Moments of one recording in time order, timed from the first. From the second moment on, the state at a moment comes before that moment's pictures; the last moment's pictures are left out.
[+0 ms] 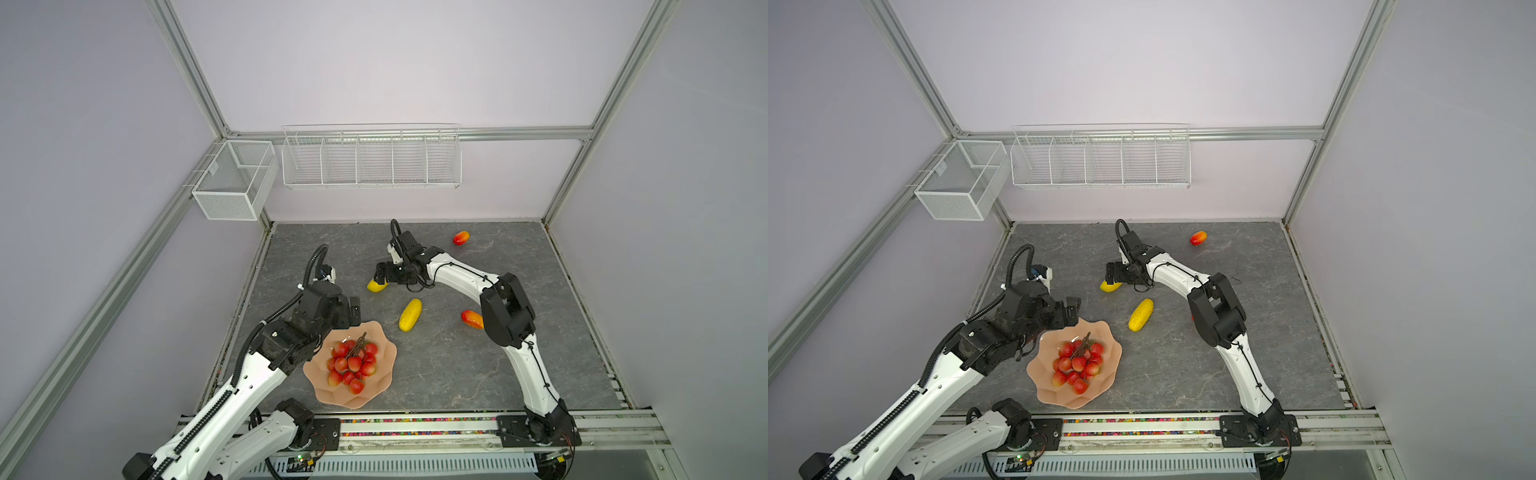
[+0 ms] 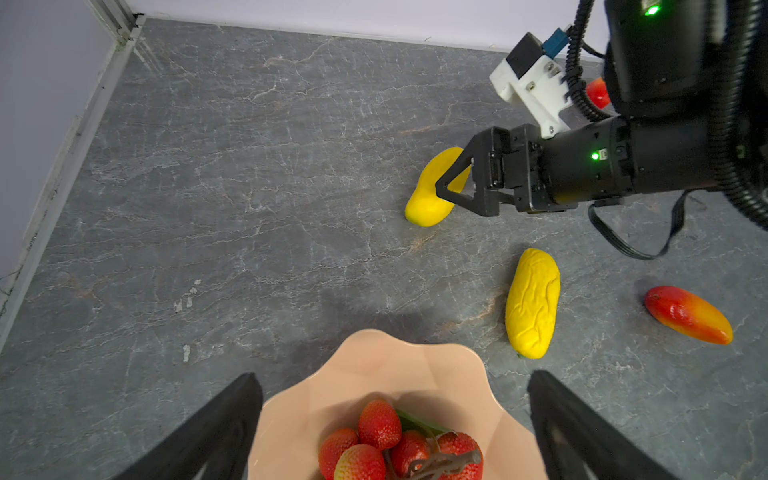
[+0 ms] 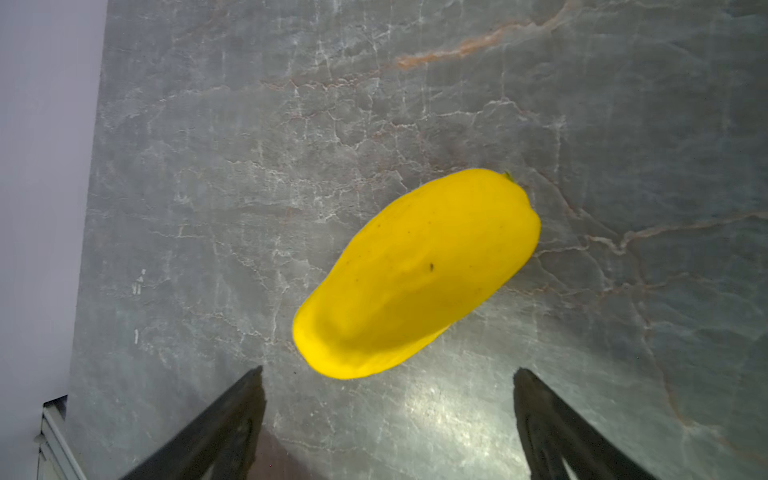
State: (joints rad) left arm -0.63 0.89 0.91 -0.73 -0.28 -0.44; right arm 0.70 2.31 1.93 -0.58 -0.20 0.55
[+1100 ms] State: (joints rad) left arm -0.62 0.82 0.88 -0.71 -0.23 -0.46; right arm 0.70 2.15 1.68 -0.43 -0.20 0.50
